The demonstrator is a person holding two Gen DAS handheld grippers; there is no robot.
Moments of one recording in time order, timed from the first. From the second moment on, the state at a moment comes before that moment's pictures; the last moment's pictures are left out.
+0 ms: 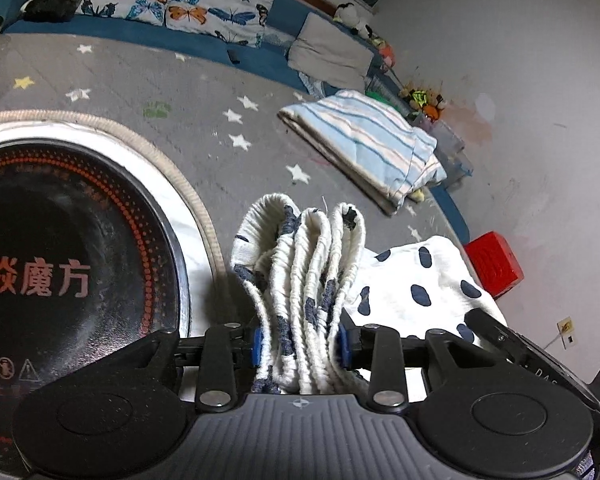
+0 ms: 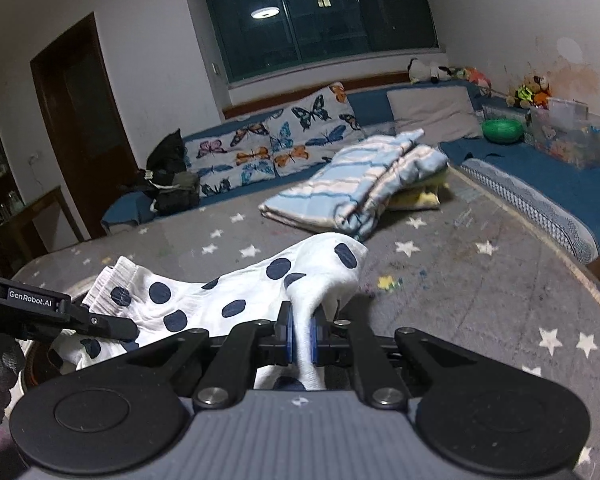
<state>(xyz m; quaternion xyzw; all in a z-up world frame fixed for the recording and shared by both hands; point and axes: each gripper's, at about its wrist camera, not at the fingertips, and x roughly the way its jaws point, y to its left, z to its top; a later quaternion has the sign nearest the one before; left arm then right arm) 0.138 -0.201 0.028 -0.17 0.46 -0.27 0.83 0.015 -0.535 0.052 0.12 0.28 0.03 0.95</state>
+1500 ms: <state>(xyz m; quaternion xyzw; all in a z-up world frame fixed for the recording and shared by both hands) 0.145 -0.268 0.045 -0.04 0.38 -0.35 0.86 0.085 -0.553 0.043 0.08 0.30 0.01 0.95</state>
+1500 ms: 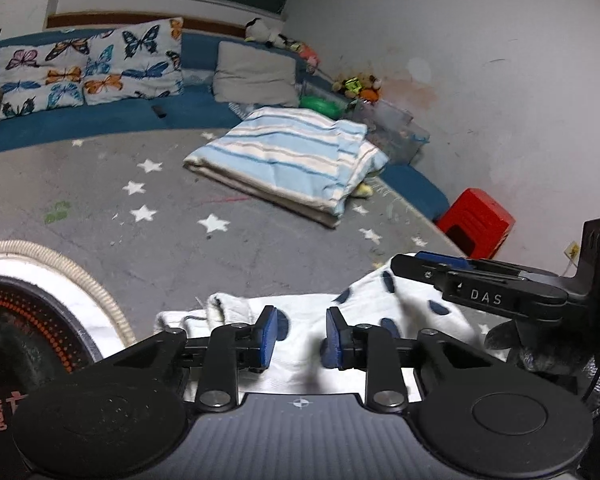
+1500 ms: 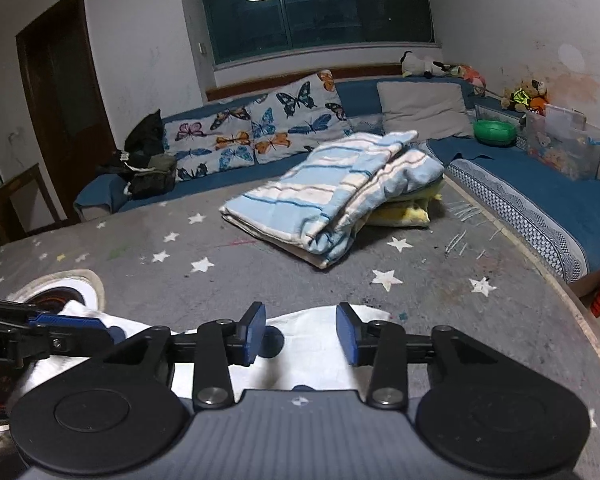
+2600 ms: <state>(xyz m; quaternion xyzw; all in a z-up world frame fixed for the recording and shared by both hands) 0.099 -0.241 0.040 -0.05 0.37 -0.37 0.85 0.001 -0.513 0.047 0.06 0.29 0.10 0.95</state>
